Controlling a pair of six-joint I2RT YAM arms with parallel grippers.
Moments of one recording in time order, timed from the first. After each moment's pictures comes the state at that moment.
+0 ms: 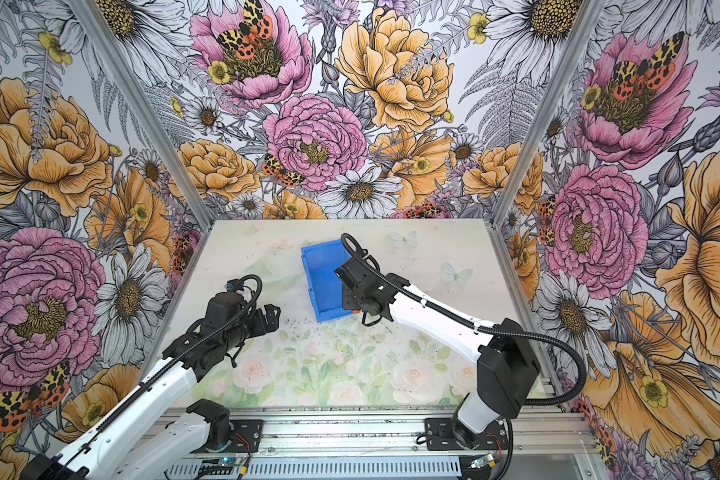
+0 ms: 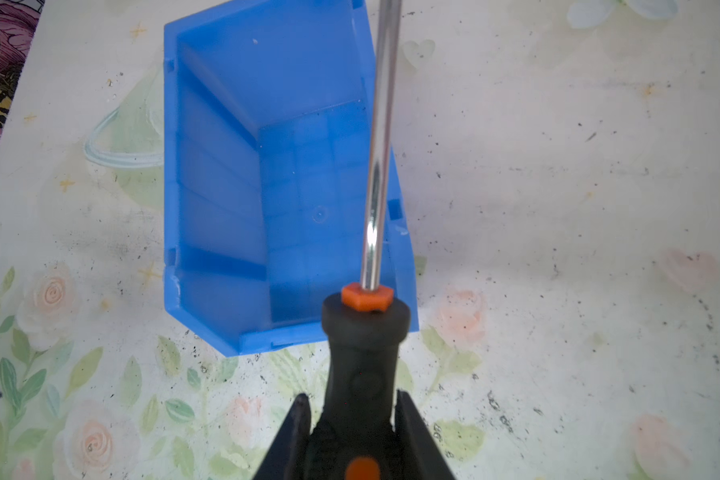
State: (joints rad) left arm -0.36 0.85 0.58 -0.47 -0.11 -0.51; right arm 0.82 1.62 1.36 -0.69 0.23 0.64
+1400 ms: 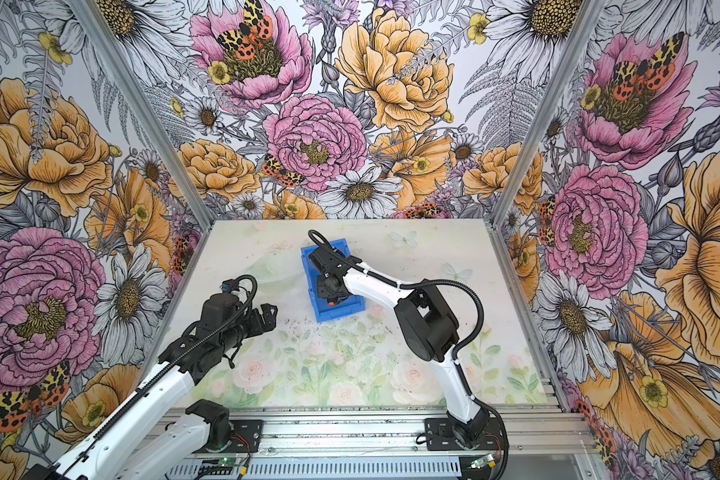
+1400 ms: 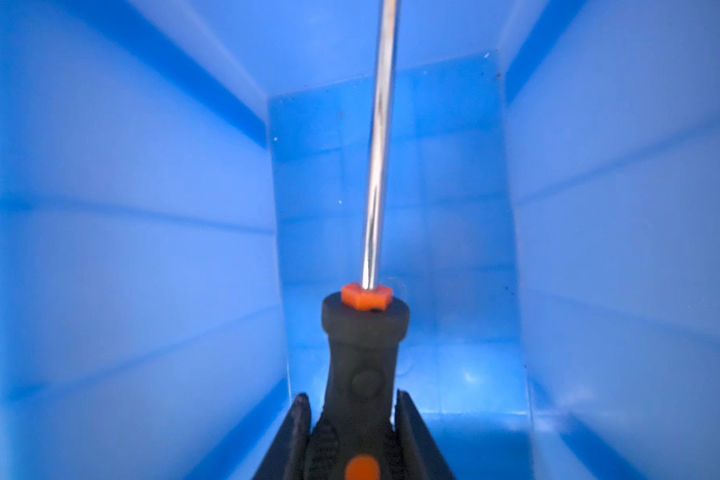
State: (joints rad) left arm -0.33 0.81 0.57 -0.46 -0.10 -0.51; right arm 0.76 2.17 1.75 -0.69 0.07 0.58
